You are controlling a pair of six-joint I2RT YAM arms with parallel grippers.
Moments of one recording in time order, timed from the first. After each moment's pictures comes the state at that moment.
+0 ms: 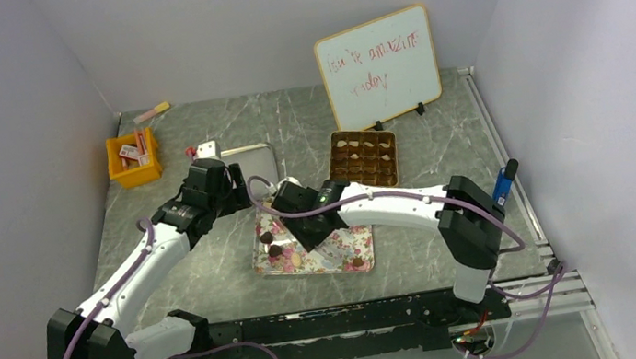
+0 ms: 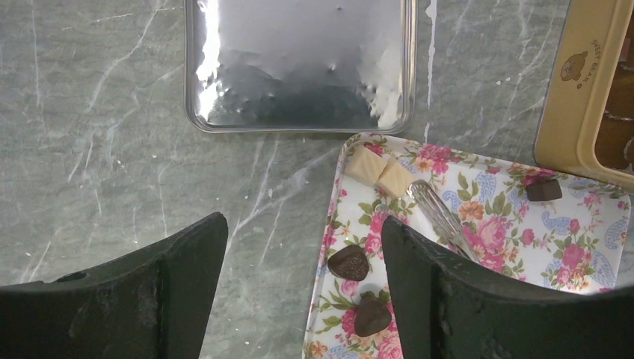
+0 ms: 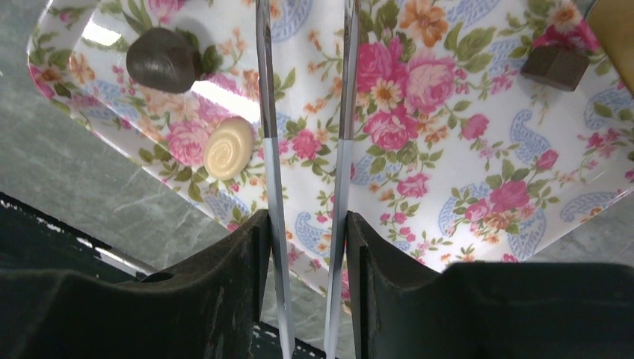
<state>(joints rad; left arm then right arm) -0.43 1.14 0.84 -0.44 -0.25 -0.51 1.07 1.75 1.30 -0.71 0.16 0.41</state>
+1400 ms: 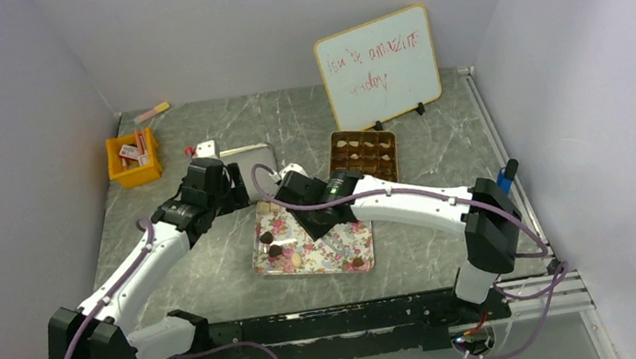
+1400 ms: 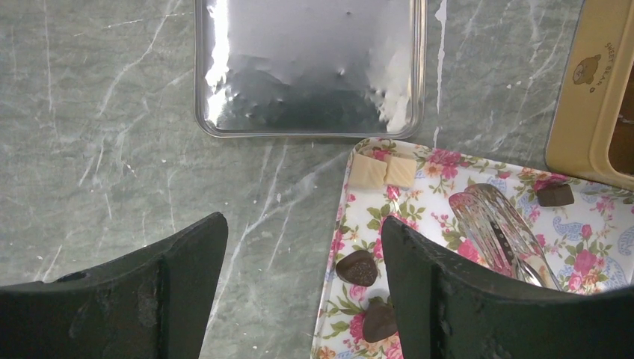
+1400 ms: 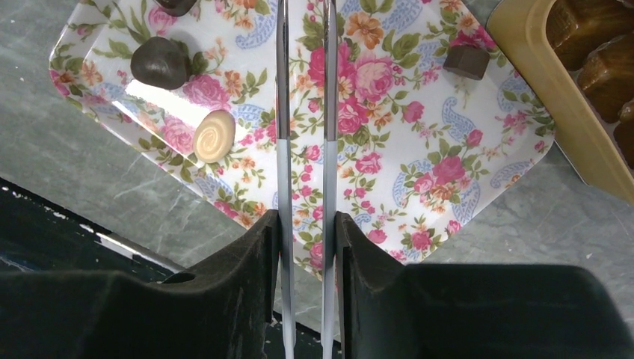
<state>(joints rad) -0.42 1.15 0.84 -0.43 -0.26 -0.48 1.07 1.67 1.37 -0.82 0.25 0.39</state>
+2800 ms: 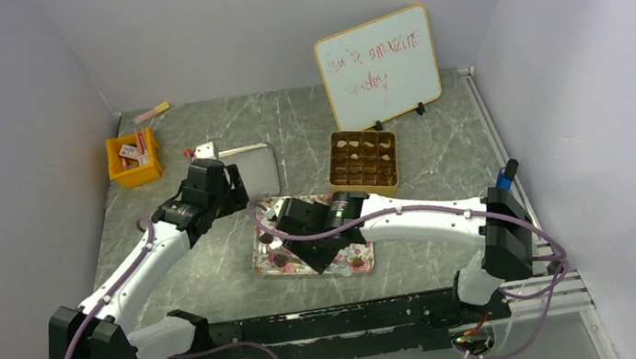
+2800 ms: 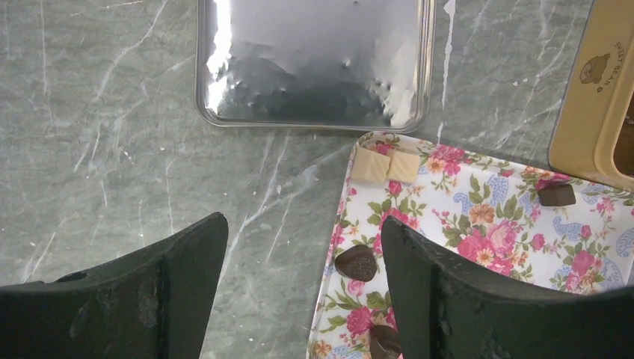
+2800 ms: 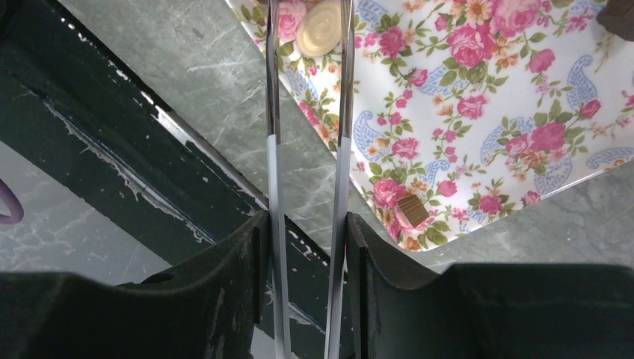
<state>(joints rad) -0.42 1.15 0.84 -0.45 -0.26 -0.52 1.21 1.60 1.32 -0.89 0.10 0.34</state>
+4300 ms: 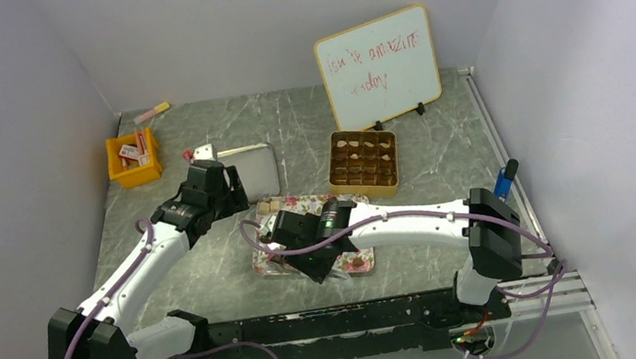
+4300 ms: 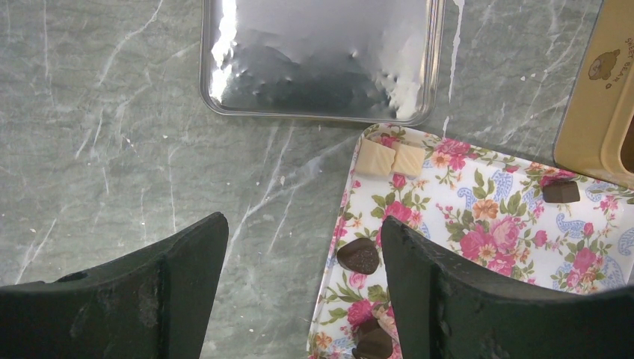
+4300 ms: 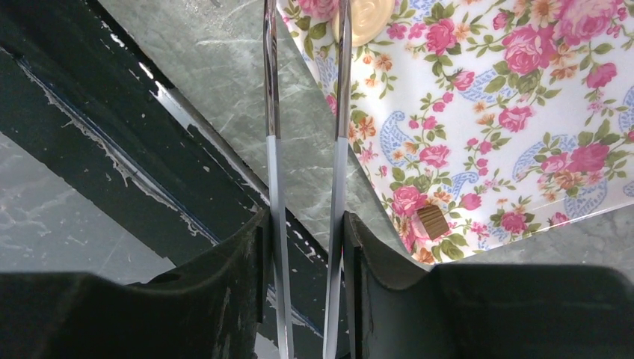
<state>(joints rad) -0.42 1.15 0.84 -0.48 -0.26 -0.54 1.25 1.66 1.30 -0.86 0.05 0.28</state>
